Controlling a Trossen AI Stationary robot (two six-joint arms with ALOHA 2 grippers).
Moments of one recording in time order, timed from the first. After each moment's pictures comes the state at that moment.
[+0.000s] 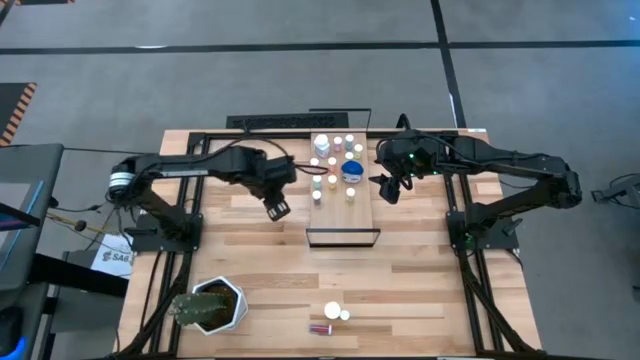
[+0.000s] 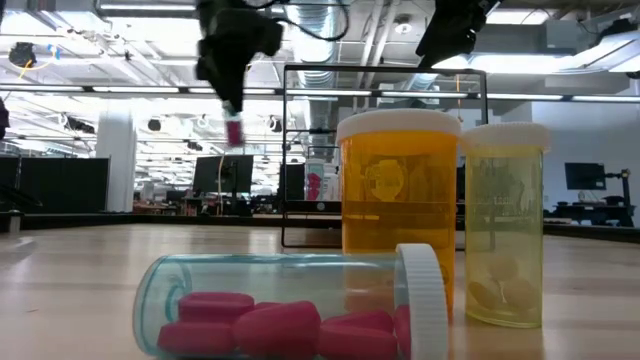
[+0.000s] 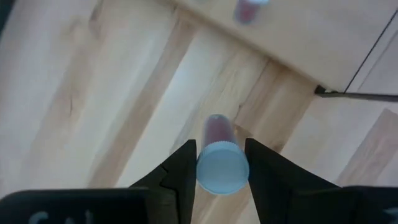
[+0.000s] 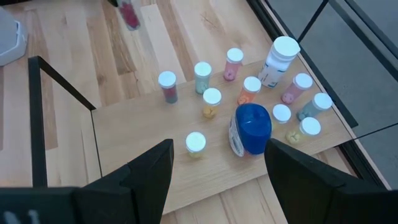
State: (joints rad) left arm 0.16 1.54 1.40 -1.17 -0.11 -0.36; right arm -0.20 1.20 1.25 -0.80 0.13 0.10
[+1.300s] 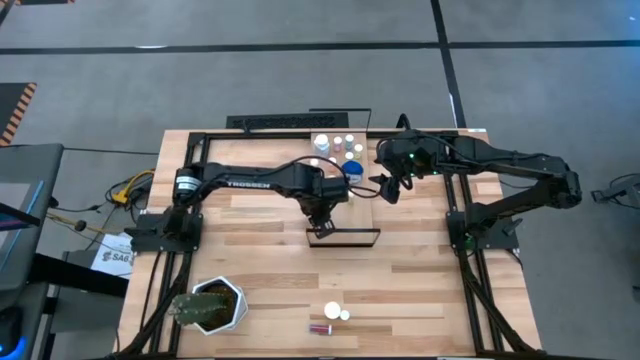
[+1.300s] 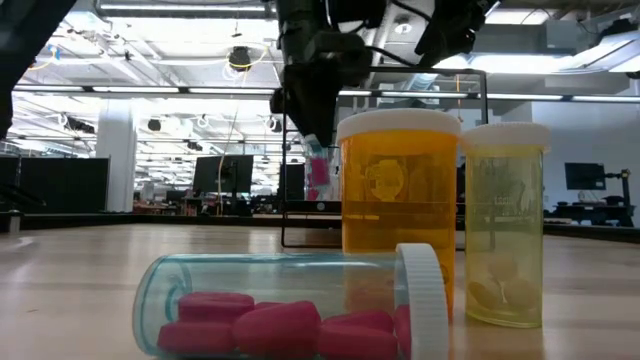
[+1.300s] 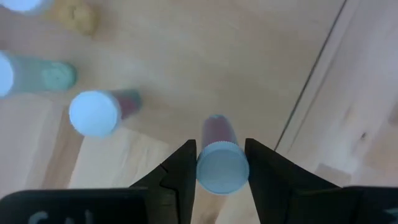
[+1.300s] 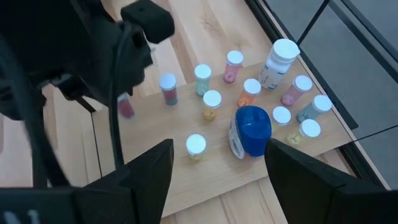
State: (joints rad) left arm 0.05 2.03 1.84 -1.14 -0.01 -0.35; right arm -0.20 1.20 1.25 -0.79 0.13 0.10
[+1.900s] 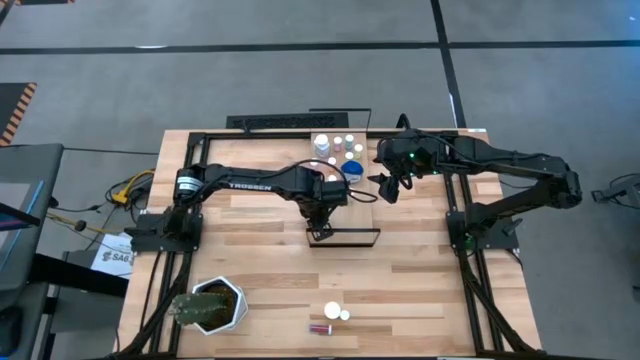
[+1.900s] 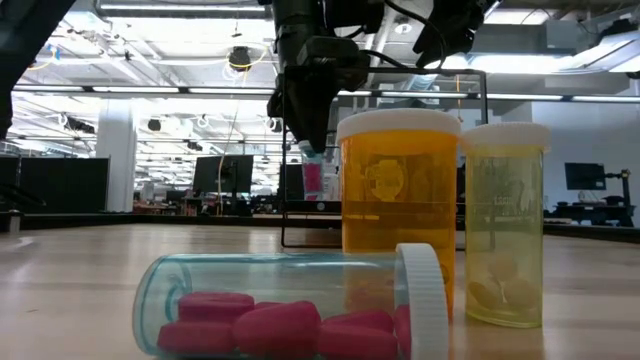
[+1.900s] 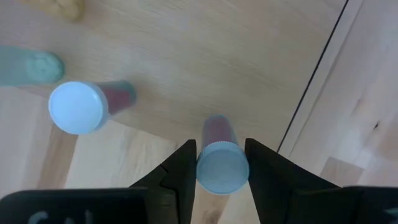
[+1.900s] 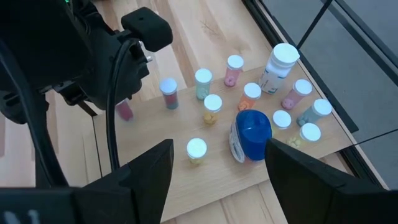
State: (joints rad) left arm 0.05 2.04 1.80 -1.13 -0.02 -0.33; right arm -0.20 1.20 1.25 -0.78 0.13 0.10
